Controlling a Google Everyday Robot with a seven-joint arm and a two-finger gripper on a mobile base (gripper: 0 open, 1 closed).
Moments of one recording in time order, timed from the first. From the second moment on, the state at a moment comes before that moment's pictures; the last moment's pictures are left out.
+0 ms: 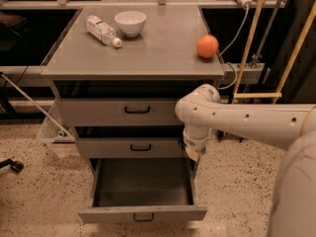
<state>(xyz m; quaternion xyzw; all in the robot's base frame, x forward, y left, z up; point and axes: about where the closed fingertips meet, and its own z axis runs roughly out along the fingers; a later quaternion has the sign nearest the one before) 0.576 -0.155 0.565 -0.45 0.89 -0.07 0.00</state>
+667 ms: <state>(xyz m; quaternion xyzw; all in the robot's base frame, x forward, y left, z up) 0.566 -0.160 0.528 -0.45 0.89 -0.08 -0.02</state>
